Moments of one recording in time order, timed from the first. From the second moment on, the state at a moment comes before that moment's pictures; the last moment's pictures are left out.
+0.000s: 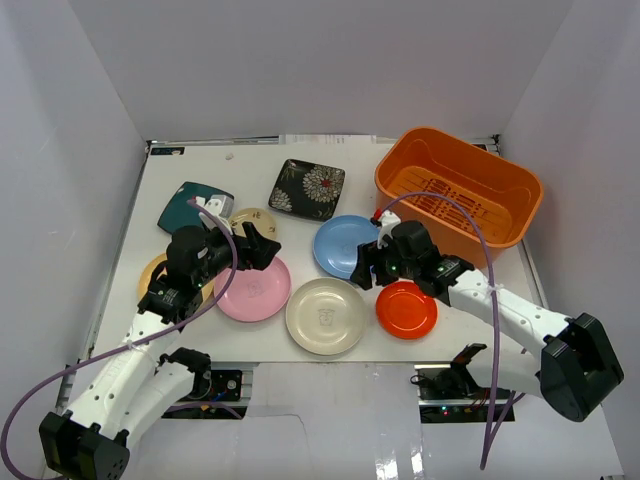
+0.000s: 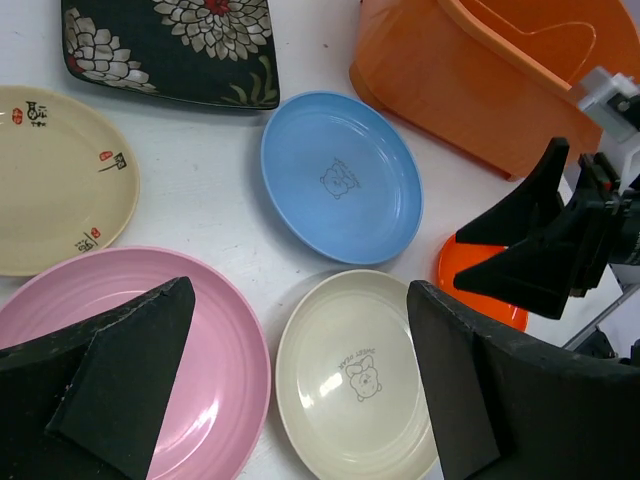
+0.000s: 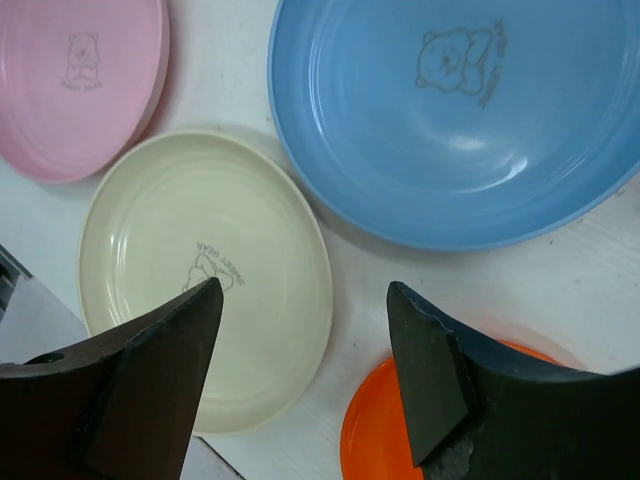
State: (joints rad) left arm -0.38 0.76 0.66 -0.19 0.23 -0.41; right arm 0.67 1.16 0.70 -0.21 -0.19 0.30
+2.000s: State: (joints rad) left arm -0.70 1.30 0.75 -0.48 -0.07 -0.56; right arm -0.02 1.46 1.15 -0.21 0.34 0.23
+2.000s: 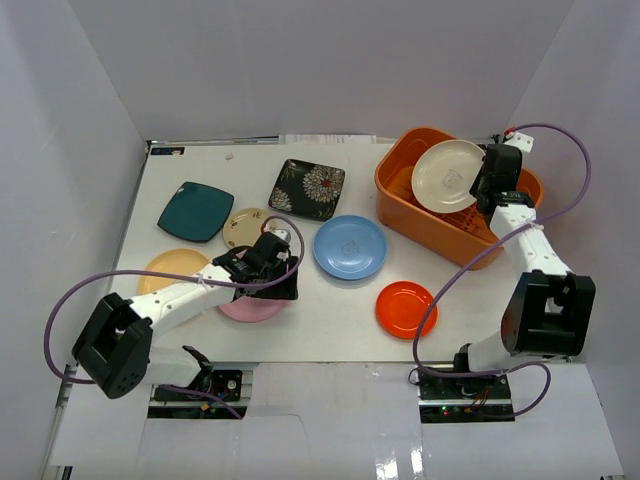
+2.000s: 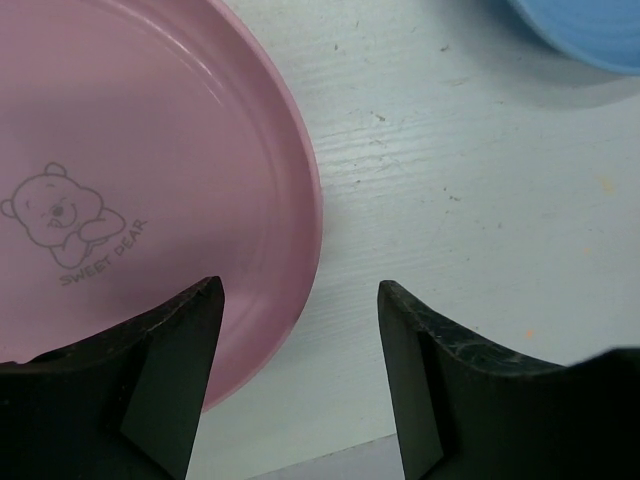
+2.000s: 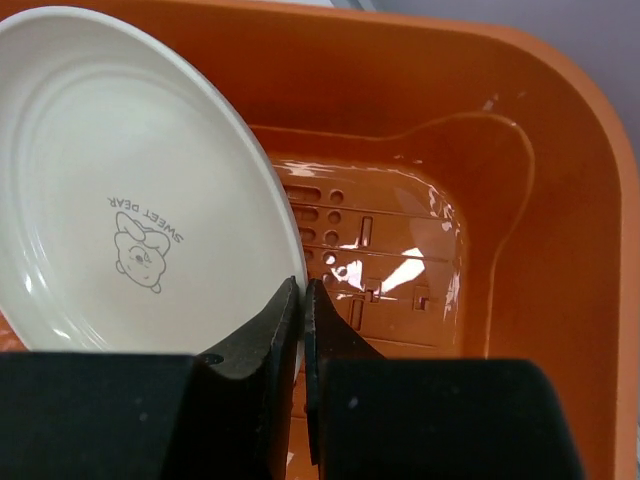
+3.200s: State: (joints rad) left arm -0.88 1.36 1.46 -0.61 -0.22 -0.45; right arm 0.31 1.03 0.78 -0.08 -0.28 0.27
